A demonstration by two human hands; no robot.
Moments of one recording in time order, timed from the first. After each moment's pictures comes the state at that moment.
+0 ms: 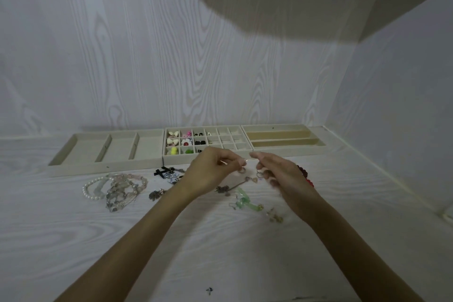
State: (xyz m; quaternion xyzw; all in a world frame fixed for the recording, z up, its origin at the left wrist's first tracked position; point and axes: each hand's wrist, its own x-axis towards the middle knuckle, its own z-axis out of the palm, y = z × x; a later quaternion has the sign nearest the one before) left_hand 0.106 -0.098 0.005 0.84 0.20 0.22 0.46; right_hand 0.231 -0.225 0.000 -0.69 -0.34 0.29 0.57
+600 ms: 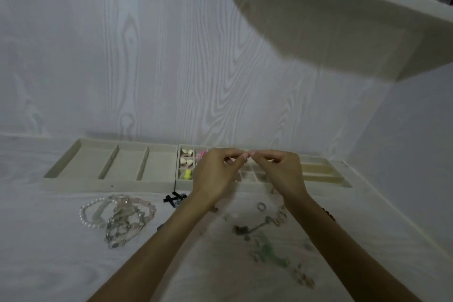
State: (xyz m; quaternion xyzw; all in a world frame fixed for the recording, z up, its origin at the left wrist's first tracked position) left_hand 0.131 -0.030 -0.002 0.79 0.26 0.39 0.40; right_hand 0.240 -0.118 0.023 -0.71 -0.39 0.09 0.58
